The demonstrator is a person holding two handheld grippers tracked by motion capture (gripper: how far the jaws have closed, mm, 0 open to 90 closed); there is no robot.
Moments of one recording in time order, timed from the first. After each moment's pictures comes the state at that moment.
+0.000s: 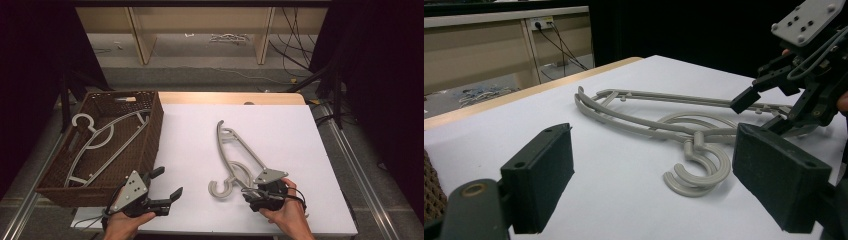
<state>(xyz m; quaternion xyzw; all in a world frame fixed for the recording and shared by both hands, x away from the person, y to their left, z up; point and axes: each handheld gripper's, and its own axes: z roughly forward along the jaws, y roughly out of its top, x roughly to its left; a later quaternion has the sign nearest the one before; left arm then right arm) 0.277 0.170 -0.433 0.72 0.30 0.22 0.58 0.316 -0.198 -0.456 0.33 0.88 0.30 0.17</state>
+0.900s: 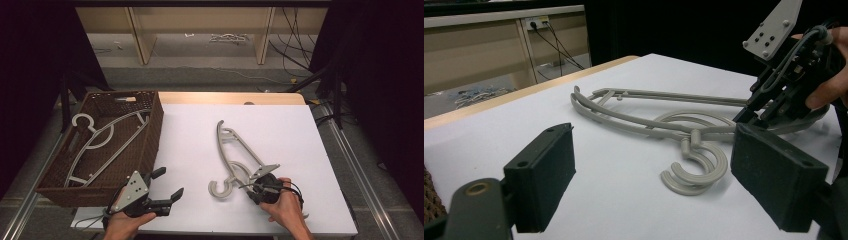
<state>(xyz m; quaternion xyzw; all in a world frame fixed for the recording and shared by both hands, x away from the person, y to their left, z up) 0.278 0.168 -0.434 0.73 0.29 0.22 0.58 0.333 -0.193 -0.463 0.37 0.89 0.24 0.10</state>
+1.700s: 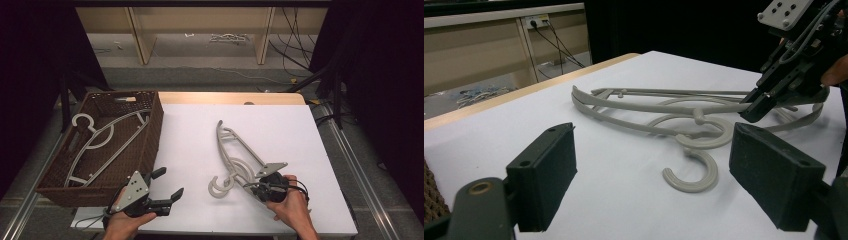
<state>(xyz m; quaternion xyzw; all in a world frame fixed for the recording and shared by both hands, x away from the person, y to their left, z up) 0.278 0.168 -0.434 0.73 0.29 0.22 0.58 0.329 -0.203 -0.444 0.34 0.89 0.27 0.12</state>
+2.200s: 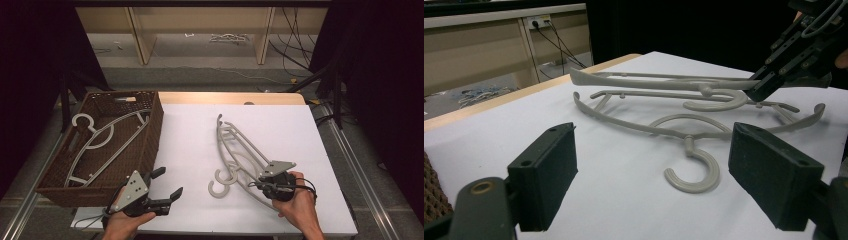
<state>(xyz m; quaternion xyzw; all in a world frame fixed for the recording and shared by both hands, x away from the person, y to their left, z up) 0.278 0.170 -0.434 0.73 0.29 0.23 0.58 0.321 -0.210 -0.423 0.32 0.89 0.29 0.17</state>
